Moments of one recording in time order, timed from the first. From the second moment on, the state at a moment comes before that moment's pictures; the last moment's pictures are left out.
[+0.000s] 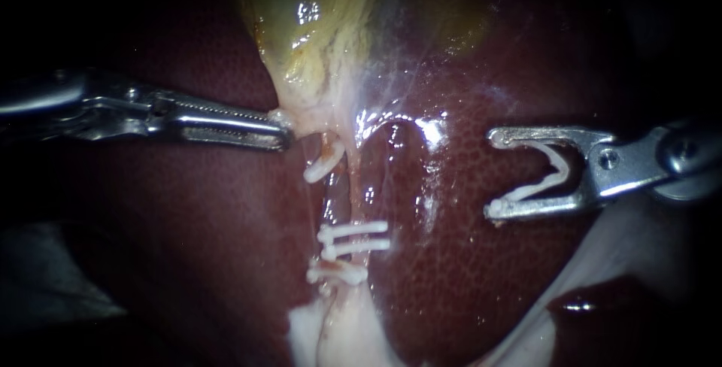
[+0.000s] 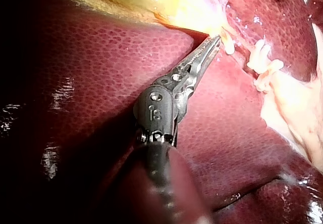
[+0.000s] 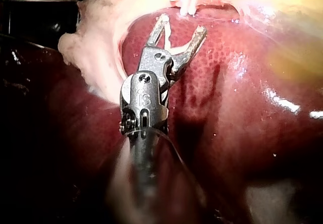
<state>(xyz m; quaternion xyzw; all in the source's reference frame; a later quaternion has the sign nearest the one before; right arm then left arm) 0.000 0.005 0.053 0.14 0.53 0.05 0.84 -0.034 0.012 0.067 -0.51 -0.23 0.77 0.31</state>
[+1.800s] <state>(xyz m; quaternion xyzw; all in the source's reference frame) 0.018 0.005 0.066 0.33 0.60 0.20 0.71 -0.030 0.014 0.060 -0.51 -0.23 0.76 0.33</state>
